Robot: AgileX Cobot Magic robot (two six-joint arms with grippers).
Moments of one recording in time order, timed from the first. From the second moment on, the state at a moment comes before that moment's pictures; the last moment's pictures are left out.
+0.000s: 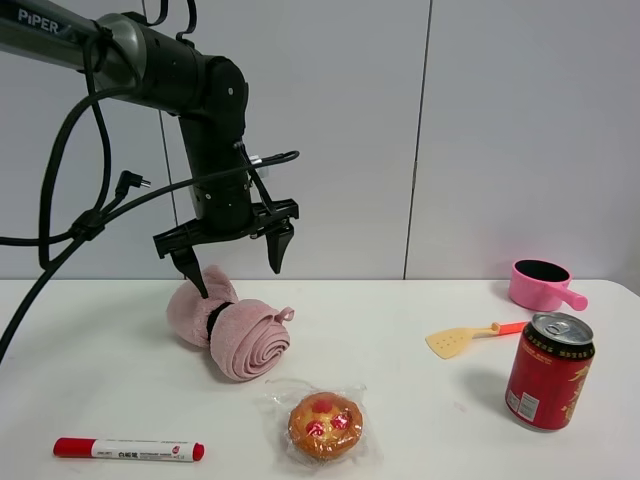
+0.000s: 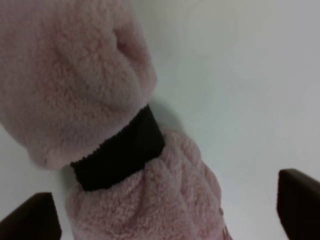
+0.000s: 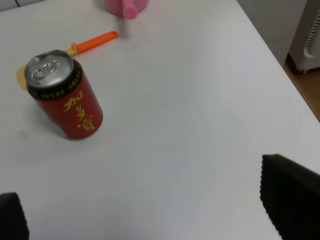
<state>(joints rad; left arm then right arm) -0.47 2.23 -1.89 0.06 1.01 -1.00 0.00 0.00 -0.49 -0.05 1.07 0.09</state>
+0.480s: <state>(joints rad) -0.43 2.31 -1.88 0.11 1.03 -1.01 0.00 0.00 -0.49 -0.05 1.07 0.09</state>
